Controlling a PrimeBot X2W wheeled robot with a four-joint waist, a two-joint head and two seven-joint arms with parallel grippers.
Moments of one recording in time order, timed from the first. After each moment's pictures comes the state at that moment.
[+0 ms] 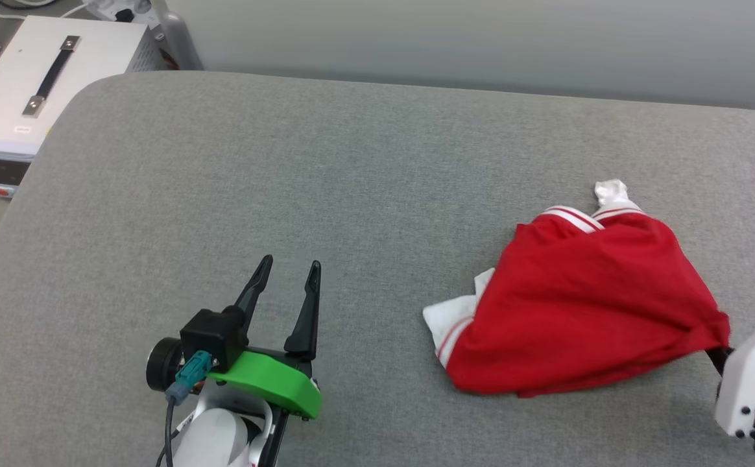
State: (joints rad) left arm -0.14 0.05 -0.18 0.21 -0.22 -0.12 -0.26; right arm -0.04 -0.28 -0.15 -0.10 0.37 0.13 0.76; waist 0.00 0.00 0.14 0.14
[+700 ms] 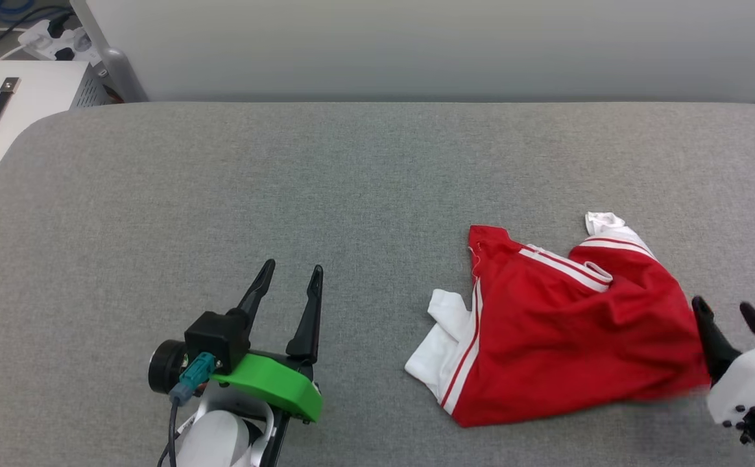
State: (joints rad) left arm -0.14 0.05 -0.18 0.23 -0.21 -0.13 -0.26; right arm 0.01 -0.16 -0.23 -0.10 0.32 0.13 0.41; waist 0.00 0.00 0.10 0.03
